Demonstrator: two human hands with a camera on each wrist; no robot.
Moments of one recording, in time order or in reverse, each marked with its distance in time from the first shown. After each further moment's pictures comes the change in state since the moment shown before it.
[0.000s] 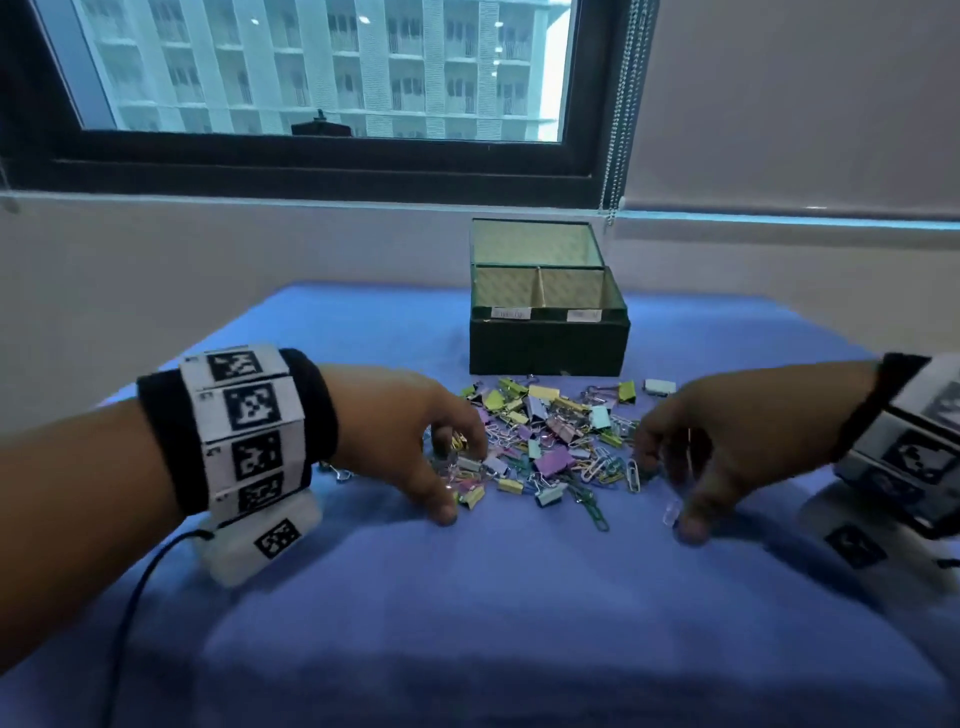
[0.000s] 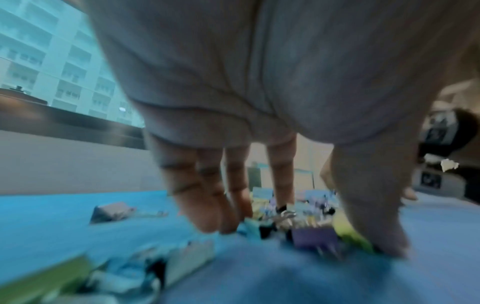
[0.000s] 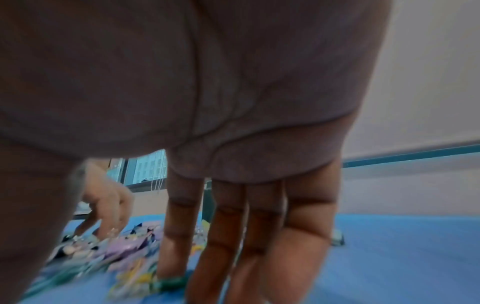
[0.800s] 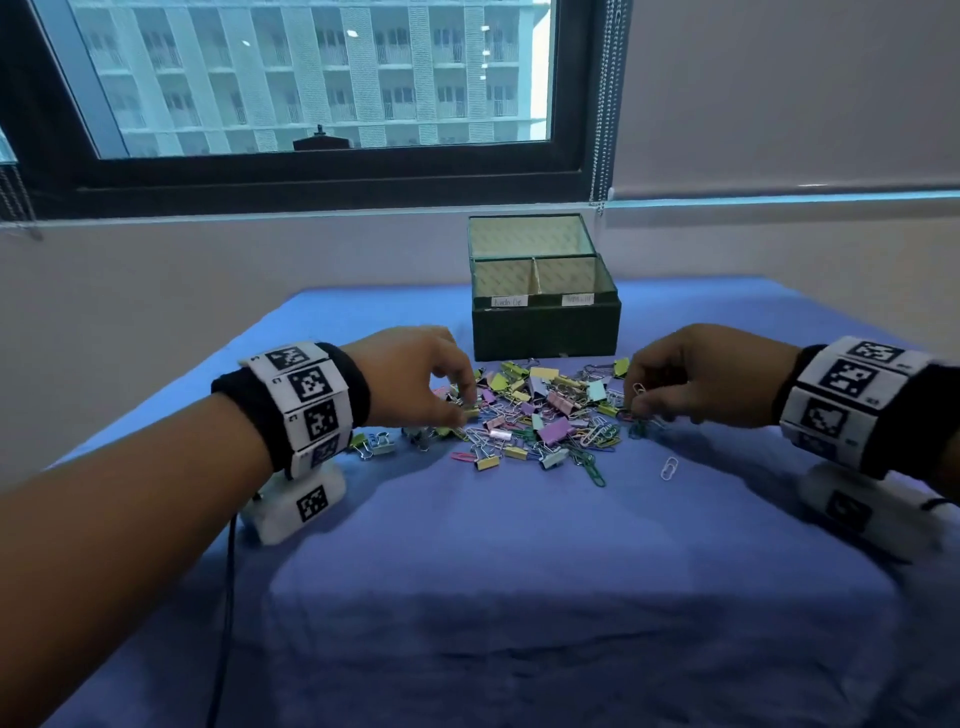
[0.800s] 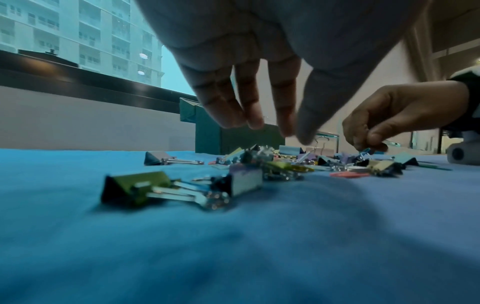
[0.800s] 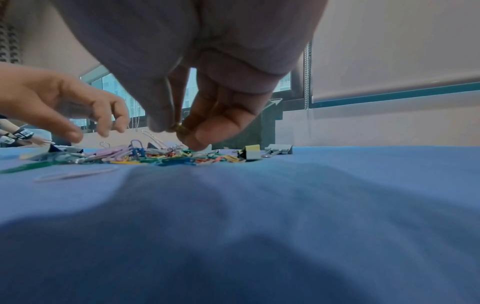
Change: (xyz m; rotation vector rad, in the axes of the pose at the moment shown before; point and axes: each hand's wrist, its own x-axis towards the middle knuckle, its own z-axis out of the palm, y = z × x) left_hand 0.006 -0.012 0.006 -0.023 0.376 0.018; right_hand 0.016 0.019 0.020 0.223 0.454 -0.149
